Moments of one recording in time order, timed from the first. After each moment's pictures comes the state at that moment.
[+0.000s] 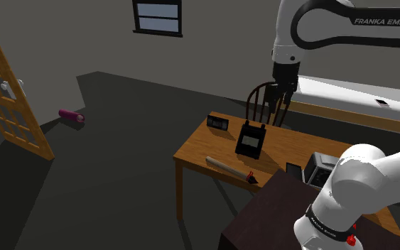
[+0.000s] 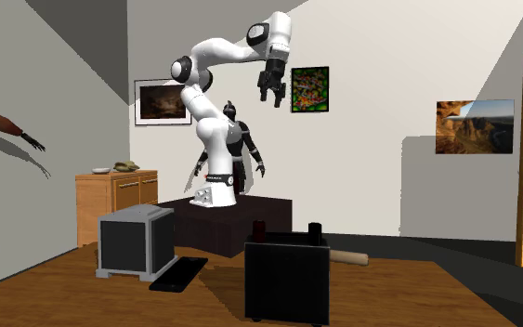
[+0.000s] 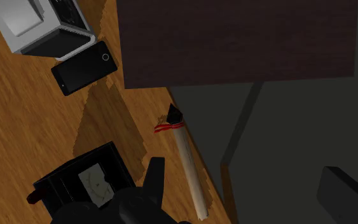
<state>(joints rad) 0.01 -0.79 -0.03 -2.37 -0.12 1.48 0.11</state>
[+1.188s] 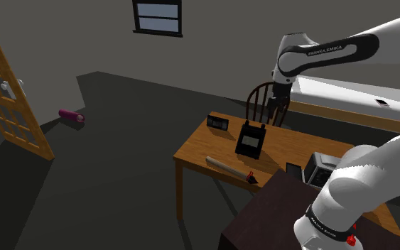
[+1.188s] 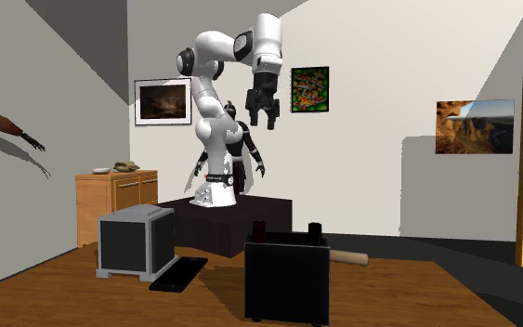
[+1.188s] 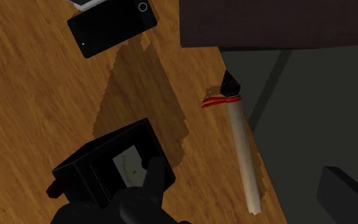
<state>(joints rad) -0.06 -0.52 -0.39 -2.44 -0.26 1.91 -0.23</state>
